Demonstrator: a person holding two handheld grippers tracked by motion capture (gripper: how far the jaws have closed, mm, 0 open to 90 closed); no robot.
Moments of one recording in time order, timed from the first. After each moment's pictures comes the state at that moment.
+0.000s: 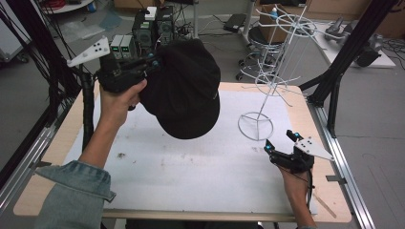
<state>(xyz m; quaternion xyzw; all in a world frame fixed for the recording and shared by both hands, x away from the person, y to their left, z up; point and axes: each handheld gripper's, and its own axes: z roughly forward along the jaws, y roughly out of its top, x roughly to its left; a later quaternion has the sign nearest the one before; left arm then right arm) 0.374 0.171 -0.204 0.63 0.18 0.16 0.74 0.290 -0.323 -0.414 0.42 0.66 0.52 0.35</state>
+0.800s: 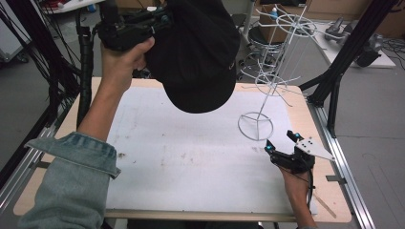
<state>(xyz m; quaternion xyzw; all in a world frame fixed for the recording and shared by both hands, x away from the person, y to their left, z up) 0.391 0.145 -0.117 0.62 0.13 0.16 0.76 0.289 -0.324 -0.414 0.42 0.66 0.52 0.35</state>
